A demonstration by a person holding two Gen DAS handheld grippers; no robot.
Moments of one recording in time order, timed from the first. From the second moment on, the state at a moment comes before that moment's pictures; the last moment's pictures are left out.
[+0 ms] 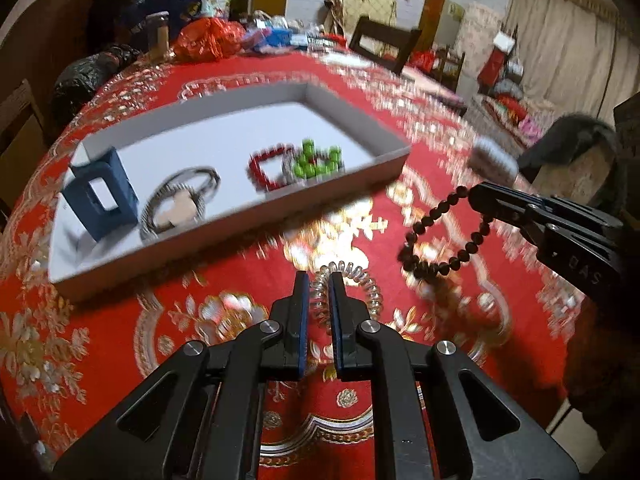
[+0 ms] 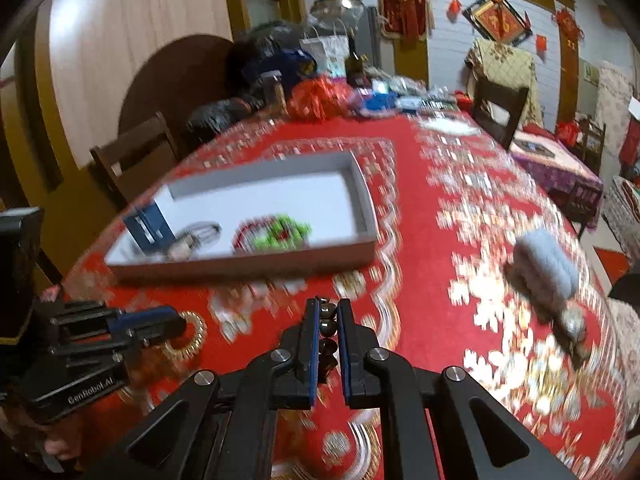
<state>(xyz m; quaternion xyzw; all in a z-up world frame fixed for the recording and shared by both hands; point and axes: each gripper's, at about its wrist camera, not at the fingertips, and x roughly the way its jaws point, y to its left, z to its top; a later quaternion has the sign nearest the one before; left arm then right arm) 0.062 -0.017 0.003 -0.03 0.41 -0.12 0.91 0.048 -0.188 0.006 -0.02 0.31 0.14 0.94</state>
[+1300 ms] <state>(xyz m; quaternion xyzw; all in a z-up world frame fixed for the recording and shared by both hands) 0.165 0.051 -0.016 -0.05 0.41 0.03 0.91 0.200 -0.141 -0.017 0.06 0.42 0.14 0.90</state>
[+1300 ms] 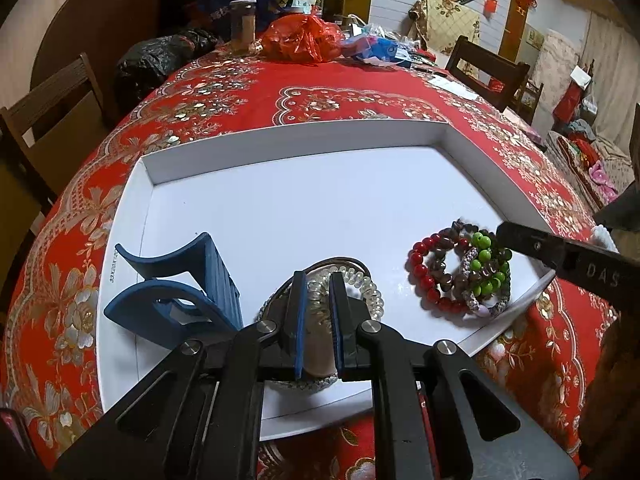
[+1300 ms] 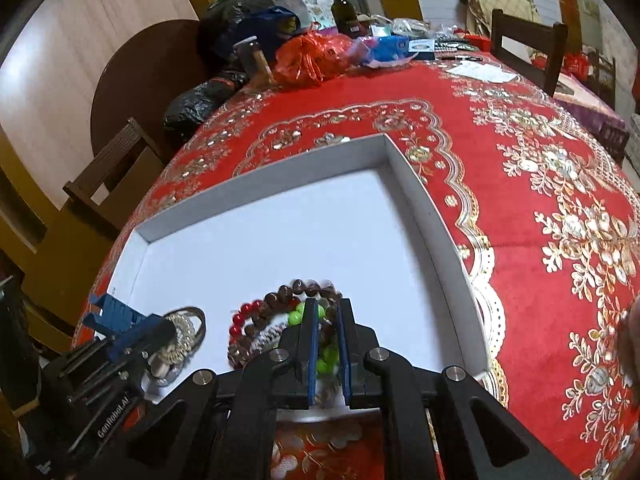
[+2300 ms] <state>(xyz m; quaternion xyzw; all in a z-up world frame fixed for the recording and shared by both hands) 0.126 0.020 0.011 -0.02 0.38 0.03 0.92 0.098 -0.139 -0.003 -0.05 0.36 0.12 0.92</state>
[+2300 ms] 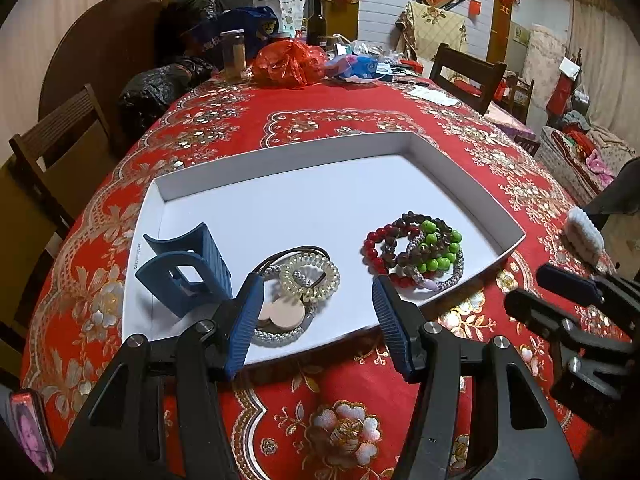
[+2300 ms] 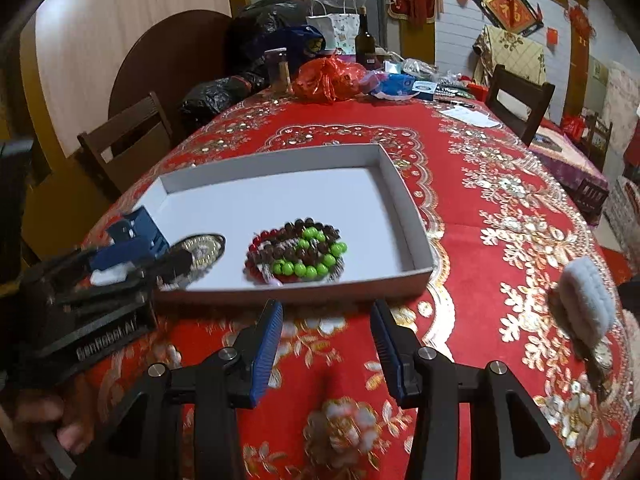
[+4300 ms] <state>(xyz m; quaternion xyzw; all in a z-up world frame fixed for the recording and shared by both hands) 0.081 -0.022 -0.028 -0.01 0.43 -0.04 0.90 0.154 -0.369 -0.025 -0.03 0.40 0.00 0.92</state>
